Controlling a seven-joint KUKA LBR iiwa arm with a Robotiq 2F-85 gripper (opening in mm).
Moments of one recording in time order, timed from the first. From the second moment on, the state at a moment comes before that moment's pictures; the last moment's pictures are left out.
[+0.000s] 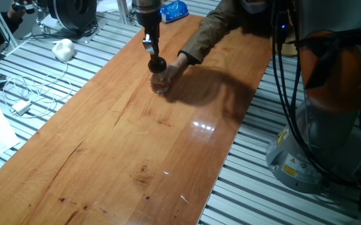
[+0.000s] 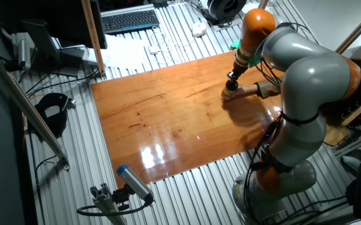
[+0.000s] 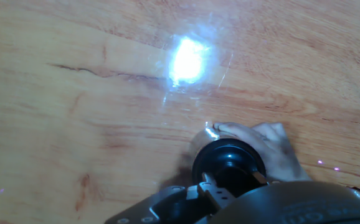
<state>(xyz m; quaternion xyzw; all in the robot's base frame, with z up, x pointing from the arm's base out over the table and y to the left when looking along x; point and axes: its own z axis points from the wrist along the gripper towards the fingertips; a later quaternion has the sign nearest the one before) 0.538 -0.091 0.174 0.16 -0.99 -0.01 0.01</state>
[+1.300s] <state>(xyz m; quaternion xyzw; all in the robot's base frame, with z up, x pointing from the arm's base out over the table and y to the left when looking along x) 0.536 -0.098 0.172 0.18 -0.98 -0.04 0.00</state>
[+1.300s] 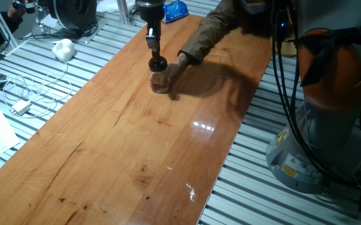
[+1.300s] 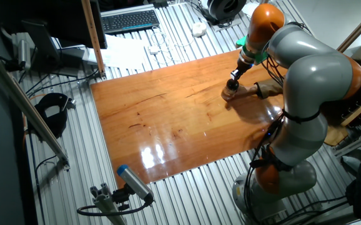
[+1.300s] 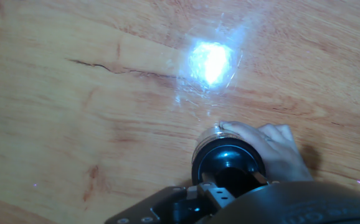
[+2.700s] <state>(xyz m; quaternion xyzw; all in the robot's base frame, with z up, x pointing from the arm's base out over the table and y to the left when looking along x) 0.538 -0.095 0.175 0.15 -0.99 -0.02 -0.01</state>
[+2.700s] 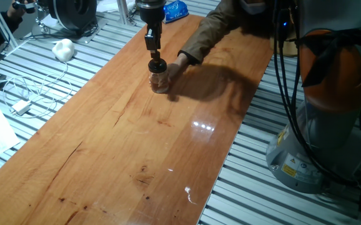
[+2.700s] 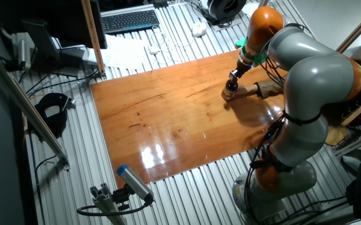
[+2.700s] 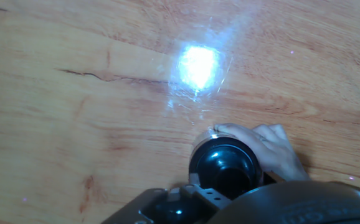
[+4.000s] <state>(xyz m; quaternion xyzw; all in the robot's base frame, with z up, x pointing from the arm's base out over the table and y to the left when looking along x) 0.547 -0.085 0.167 0.14 -0.99 0.01 0.00</state>
